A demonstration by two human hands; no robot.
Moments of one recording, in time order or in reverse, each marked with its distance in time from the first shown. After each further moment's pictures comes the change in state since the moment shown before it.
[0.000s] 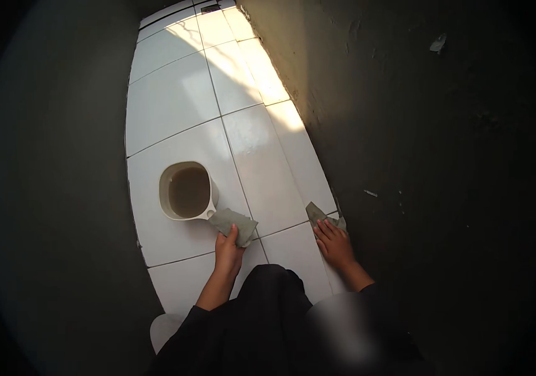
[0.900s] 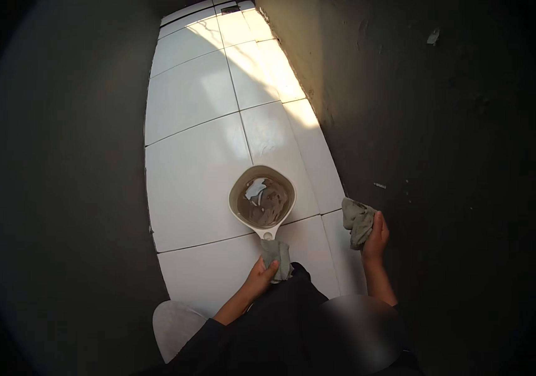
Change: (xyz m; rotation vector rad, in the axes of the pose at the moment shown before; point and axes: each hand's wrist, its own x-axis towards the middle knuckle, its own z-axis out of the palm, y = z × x) left_hand -0.082 -0.051 -0.017 0.384 -0.377 -0.041; right_hand 0.001 -0.023 -0.084 1.329 0.727 0.584
